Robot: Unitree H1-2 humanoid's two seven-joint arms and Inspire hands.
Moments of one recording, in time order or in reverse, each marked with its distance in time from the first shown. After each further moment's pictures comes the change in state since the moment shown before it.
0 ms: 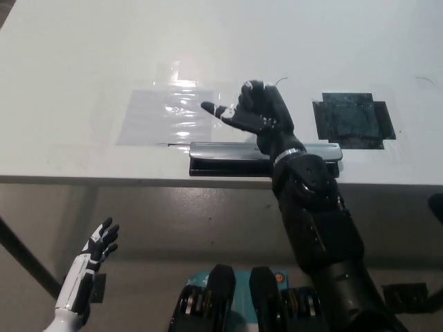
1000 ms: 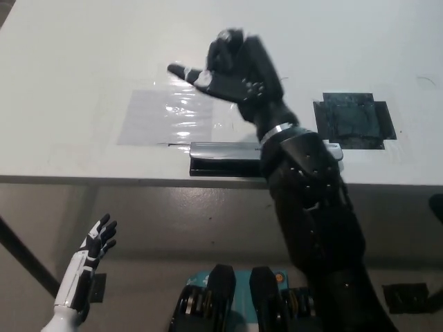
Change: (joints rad) left_arm -0.017 -0.006 0.009 0.016 -0.010 -0.021 0.005; right_arm 0.000 0.036 0.096 -0.375 0.017 0.147 0.007
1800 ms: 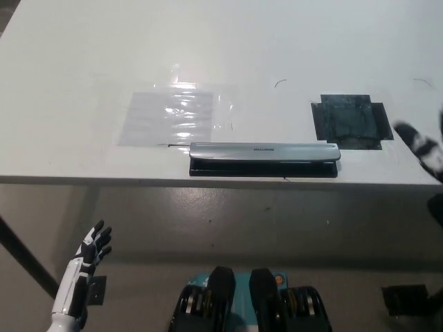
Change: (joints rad) left_arm 0.028 -0.020 0.019 0.000 -0.001 0.000 0.021; right_arm 0.434 -0.275 -0.141 -0.778 0.010 -0.197 0.009
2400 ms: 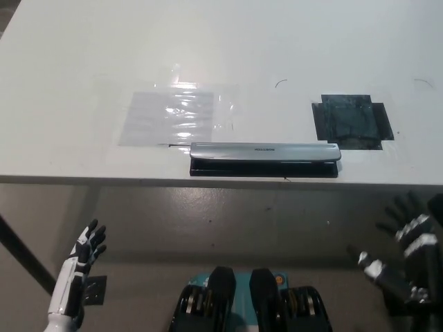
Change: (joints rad) left_arm -0.001 -0.003 0.010 -0.002 -0.003 -0.015 0.013; right_arm 0.391 0.084 -0.006 0.419 -0.154 -0.318 0.010
